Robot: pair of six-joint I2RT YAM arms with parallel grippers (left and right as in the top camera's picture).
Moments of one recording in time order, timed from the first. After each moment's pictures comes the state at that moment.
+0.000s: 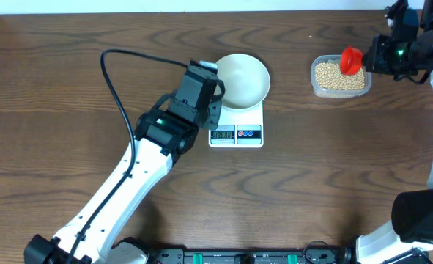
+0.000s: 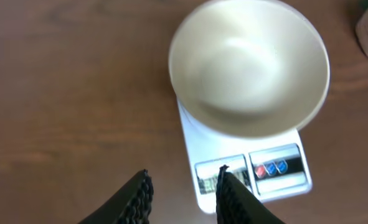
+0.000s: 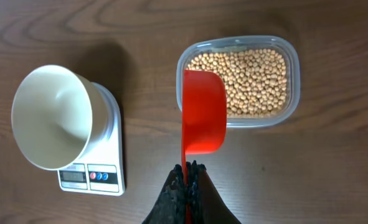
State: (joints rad) left arm -0.52 1.42 1.21 -0.68 -0.18 -0.23; right arm -0.15 1.77 1.90 -1.23 -0.32 0.01
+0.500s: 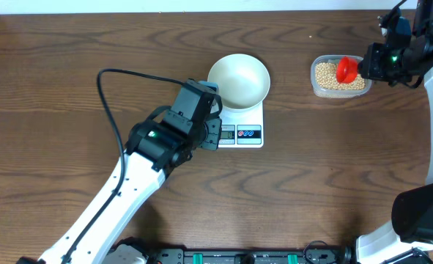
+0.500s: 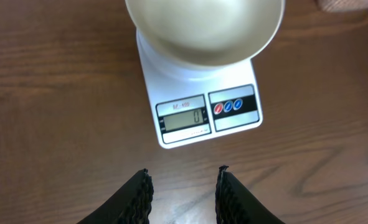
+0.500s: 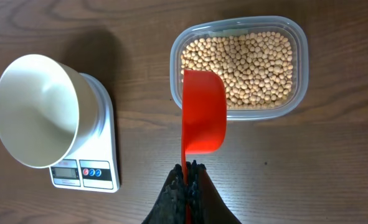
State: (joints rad) left arm -0.55 1.32 1.18 -0.84 -0.03 -0.30; right arm -0.15 1.77 1.81 -1.18 -0.32 0.01
